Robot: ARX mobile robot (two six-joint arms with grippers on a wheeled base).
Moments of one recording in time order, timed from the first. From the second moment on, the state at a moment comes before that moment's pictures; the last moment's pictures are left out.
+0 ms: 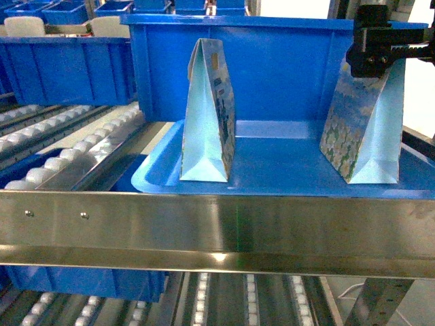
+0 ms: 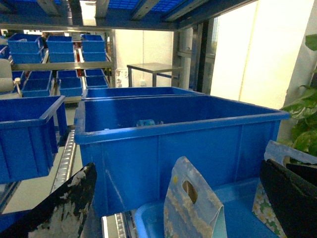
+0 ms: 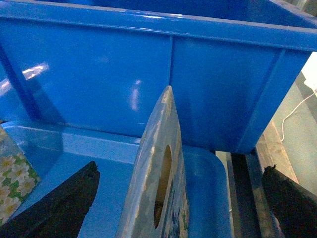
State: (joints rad) left arm -0.29 1.27 0.69 0.69 0.04 -0.05; right arm 0.18 1.70 1.04 0.34 0.02 0.04
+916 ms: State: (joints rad) left arm -0.29 1.27 0.69 0.69 0.04 -0.05; right arm 0.20 1.67 0.96 0.43 0.00 0.06
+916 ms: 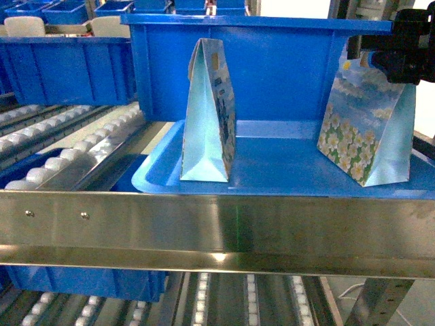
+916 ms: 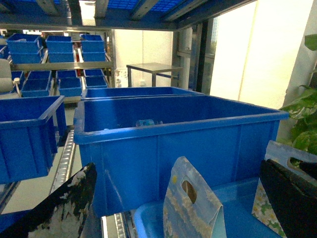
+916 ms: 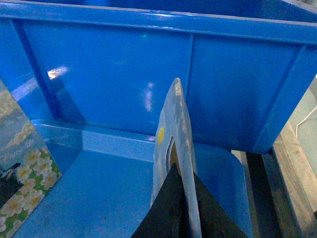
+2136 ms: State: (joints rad) left arm -0.29 1.27 0.69 0.69 0.04 -0.05; right arm 0.03 0.83 0.53 0.37 -0.07 0.02
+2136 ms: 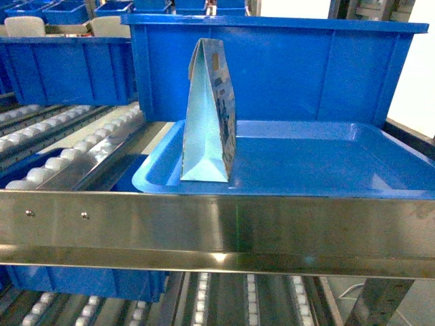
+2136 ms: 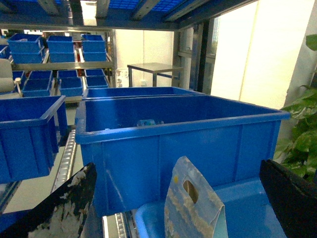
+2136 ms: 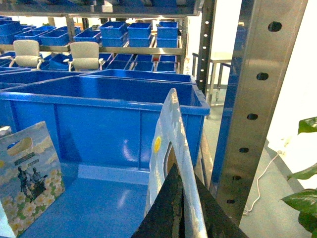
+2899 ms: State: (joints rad) left arm -0.38 1.40 0.82 0.72 -0.03 -0.02; right arm 0.07 0.77 0.46 0.35 0.01 0.01
